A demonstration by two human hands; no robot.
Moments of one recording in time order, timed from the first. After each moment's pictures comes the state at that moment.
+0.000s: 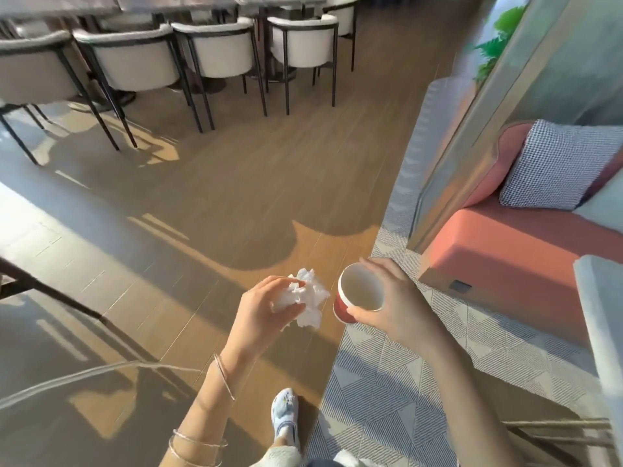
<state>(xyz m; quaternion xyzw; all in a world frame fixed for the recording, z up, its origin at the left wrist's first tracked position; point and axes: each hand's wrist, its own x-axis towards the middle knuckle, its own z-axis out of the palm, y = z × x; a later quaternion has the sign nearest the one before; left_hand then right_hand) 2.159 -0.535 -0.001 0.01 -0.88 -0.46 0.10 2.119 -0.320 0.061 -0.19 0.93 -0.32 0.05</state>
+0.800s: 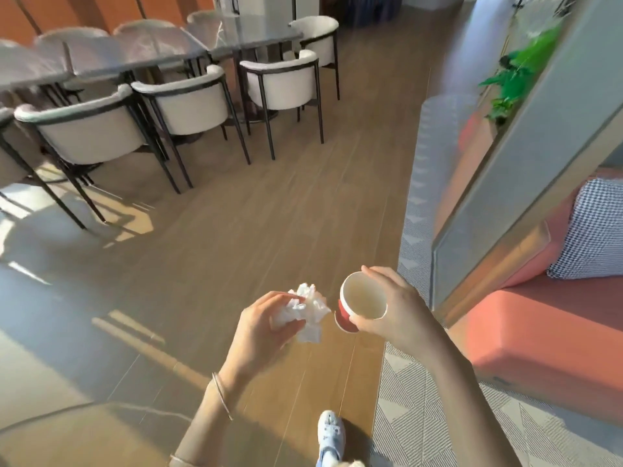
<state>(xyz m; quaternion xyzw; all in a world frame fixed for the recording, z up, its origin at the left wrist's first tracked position) 1.699 -0.590 0.008 -0.04 -0.90 -0.43 0.10 1.665 -0.366 0.060 -0.14 0.92 -0.35 0.03</state>
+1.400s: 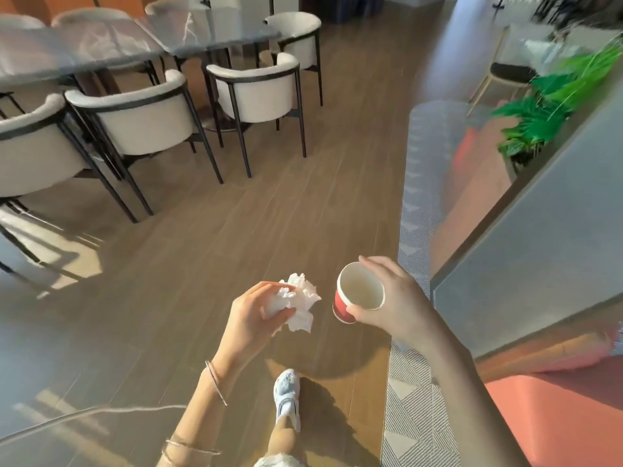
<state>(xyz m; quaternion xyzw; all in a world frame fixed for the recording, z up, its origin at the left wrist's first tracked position) 1.334 -0.622 -0.011 -0.04 -0.87 -0.48 0.08 1.316 -0.391 0.058 -0.13 0.94 -0.33 0.02</state>
